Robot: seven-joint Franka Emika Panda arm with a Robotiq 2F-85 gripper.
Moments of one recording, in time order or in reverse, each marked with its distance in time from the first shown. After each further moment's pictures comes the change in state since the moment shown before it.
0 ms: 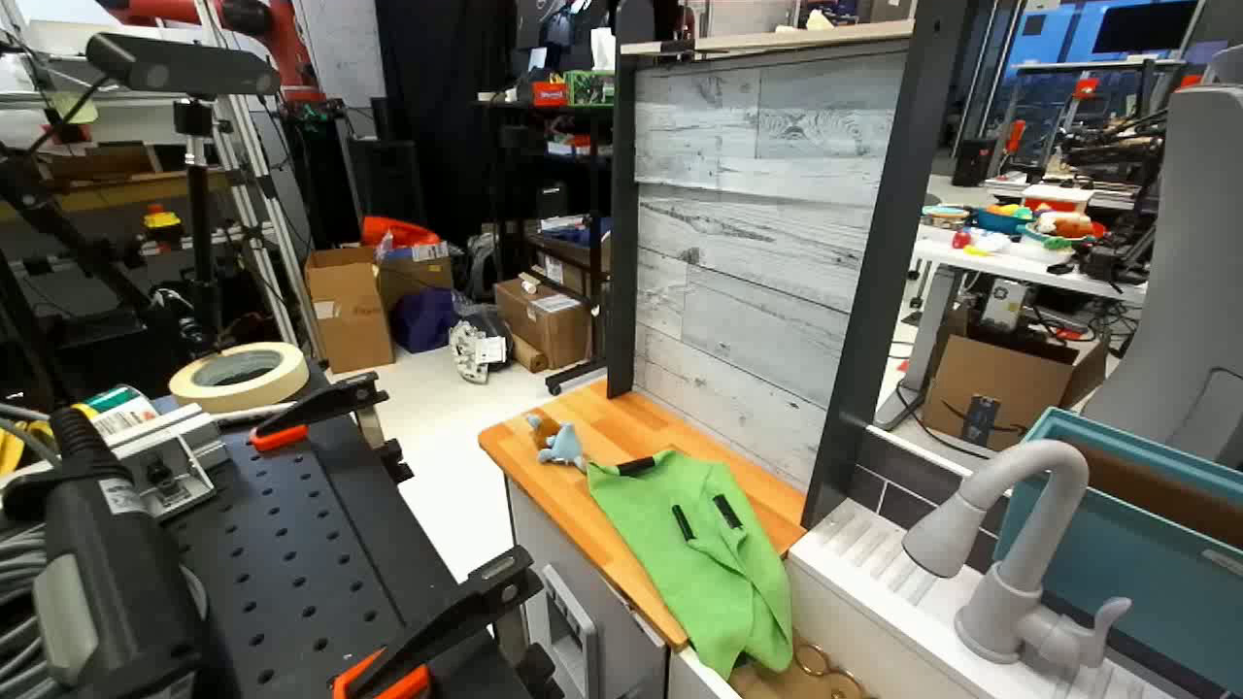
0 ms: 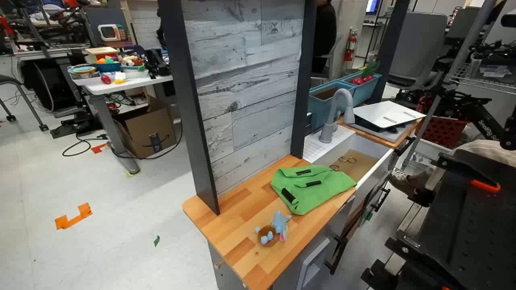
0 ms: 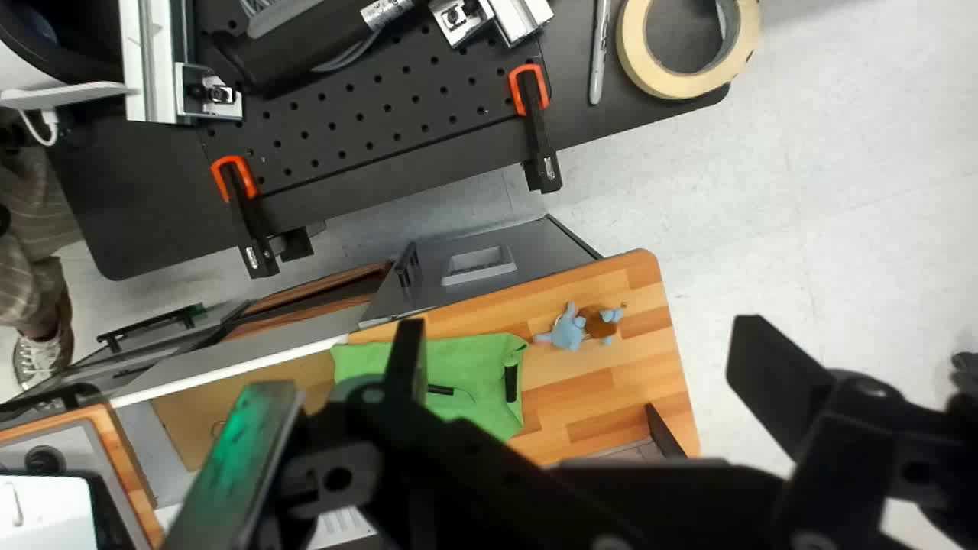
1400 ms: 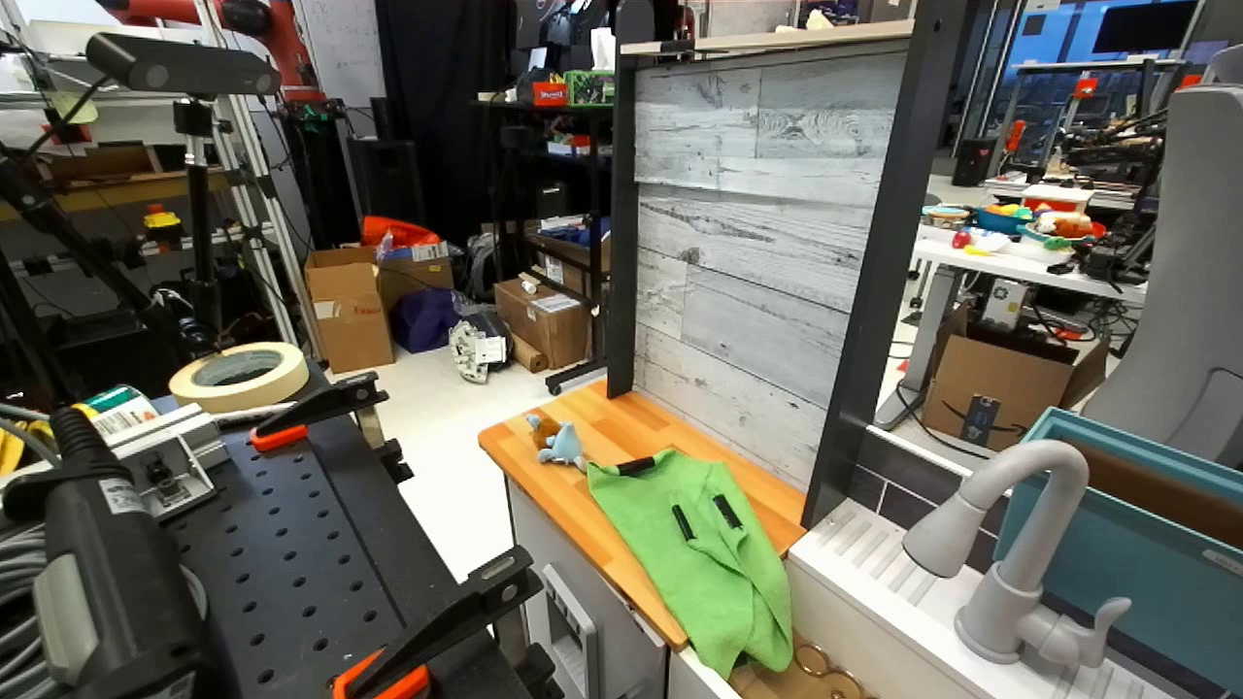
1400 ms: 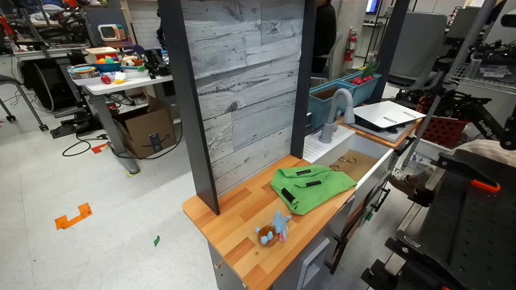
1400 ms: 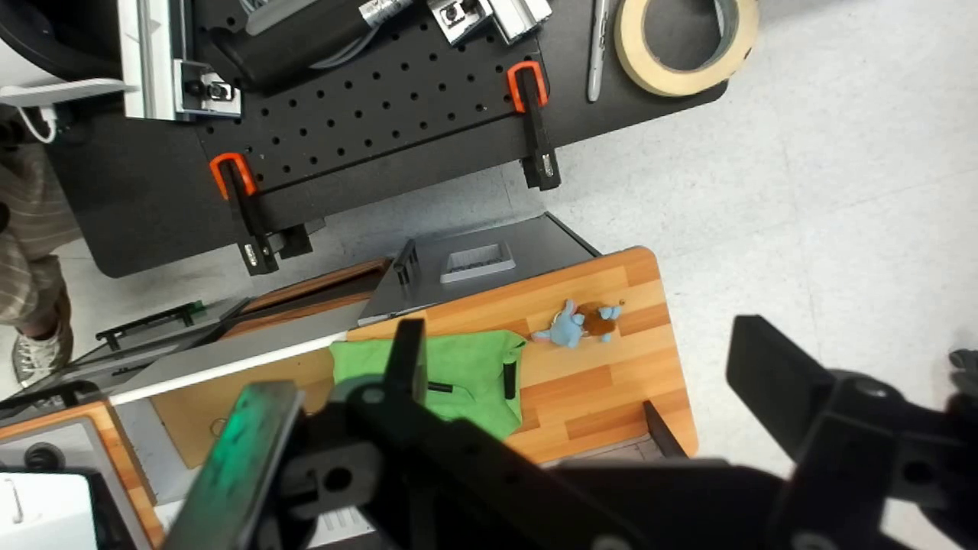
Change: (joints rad) arm 0.000 0.000 0.000 0.003 0.000 0.001 0.000
